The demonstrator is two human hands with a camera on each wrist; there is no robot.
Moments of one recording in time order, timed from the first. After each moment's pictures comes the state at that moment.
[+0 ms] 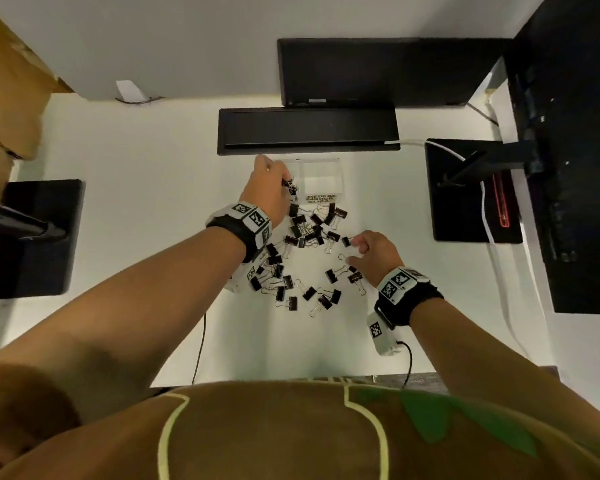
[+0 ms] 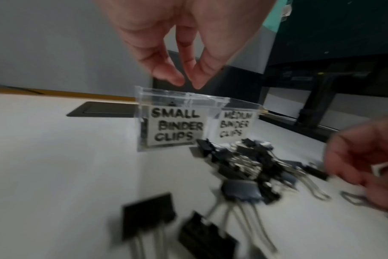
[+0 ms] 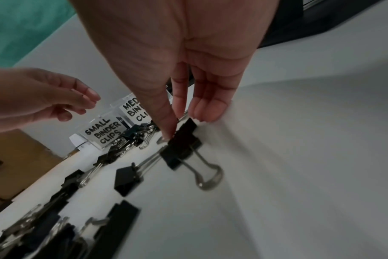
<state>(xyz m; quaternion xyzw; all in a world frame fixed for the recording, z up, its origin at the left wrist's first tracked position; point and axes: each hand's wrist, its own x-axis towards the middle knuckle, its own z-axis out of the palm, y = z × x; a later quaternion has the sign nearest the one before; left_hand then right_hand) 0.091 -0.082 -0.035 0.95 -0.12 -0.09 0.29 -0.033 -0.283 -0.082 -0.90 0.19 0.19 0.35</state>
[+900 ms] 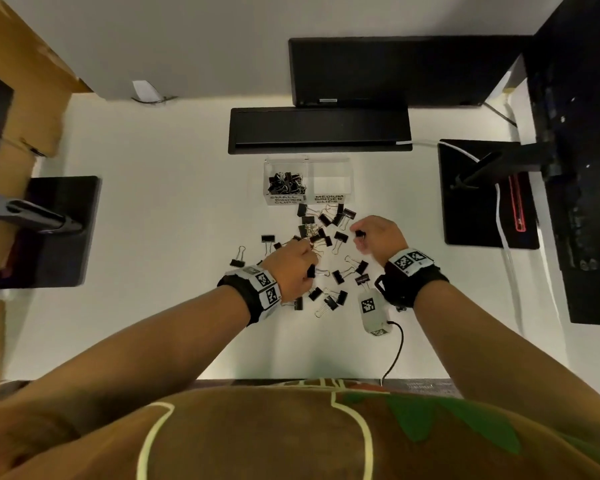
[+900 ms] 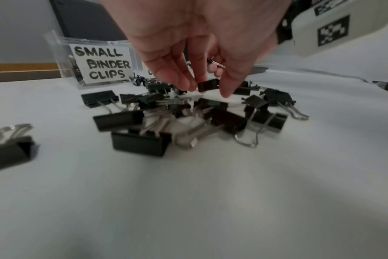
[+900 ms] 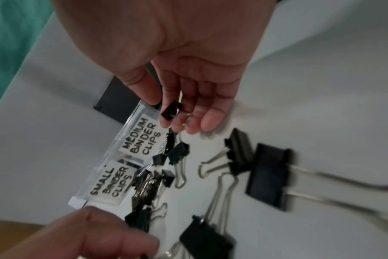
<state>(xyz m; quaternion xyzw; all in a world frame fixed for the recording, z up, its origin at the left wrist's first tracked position) -0.003 -0.071 -0.076 0.90 -0.33 -0.26 0.13 0.004 -0.278 -0.076 -0.70 0.31 0.16 0.62</state>
